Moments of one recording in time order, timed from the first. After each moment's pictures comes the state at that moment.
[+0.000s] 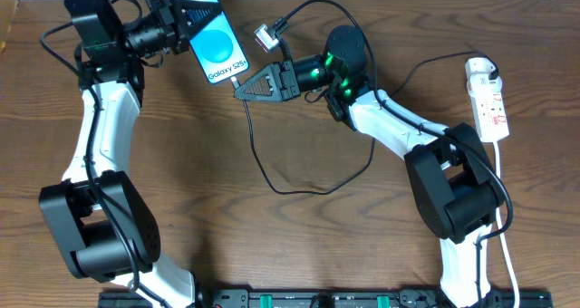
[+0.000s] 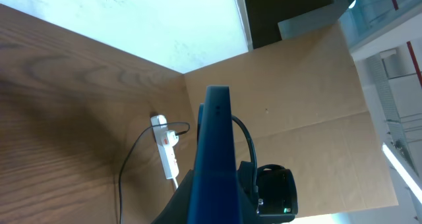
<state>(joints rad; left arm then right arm) 0.20 1.81 1.41 0.24 1.31 -1.06 0.53 2.13 1.47 0.88 -1.35 1.31</state>
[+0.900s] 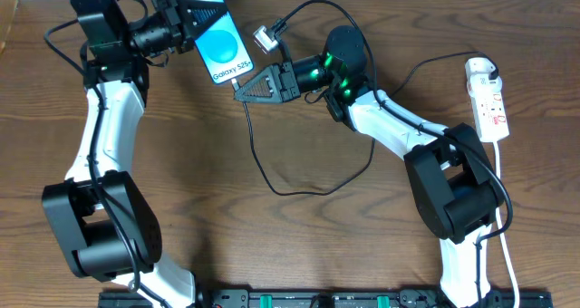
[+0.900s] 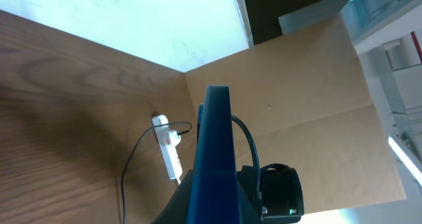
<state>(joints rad) 0.17 1.81 1.41 0.24 1.30 -1.03 0.53 2.13 1.47 0.88 -1.37 1.31</state>
